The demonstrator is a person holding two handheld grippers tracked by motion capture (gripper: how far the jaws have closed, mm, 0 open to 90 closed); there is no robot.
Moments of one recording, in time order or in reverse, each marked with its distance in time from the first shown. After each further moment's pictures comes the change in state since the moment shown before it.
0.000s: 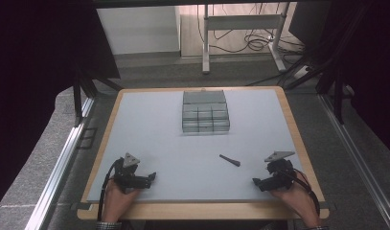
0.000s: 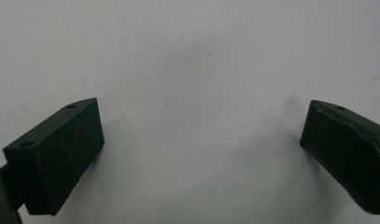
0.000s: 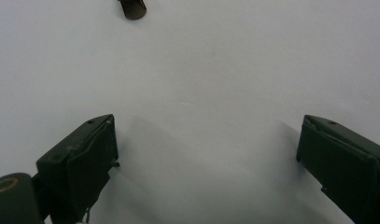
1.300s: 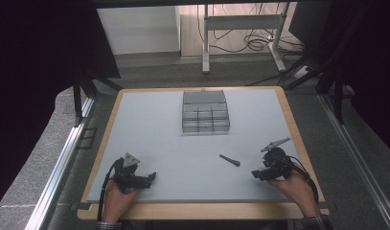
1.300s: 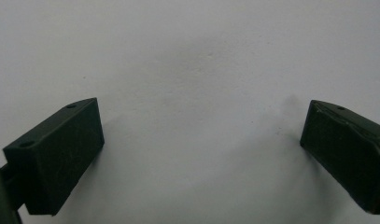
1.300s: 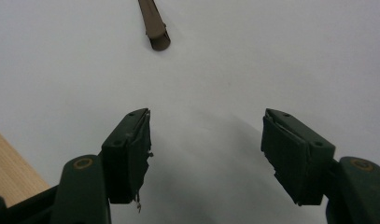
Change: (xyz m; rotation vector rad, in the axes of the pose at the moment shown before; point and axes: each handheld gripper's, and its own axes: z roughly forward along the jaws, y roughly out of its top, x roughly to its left) left arm 0.000 0.000 0.000 -0.001 0.000 -0.001; right arm -0.004 0.036 -0.012 0.103 0.095 0.023
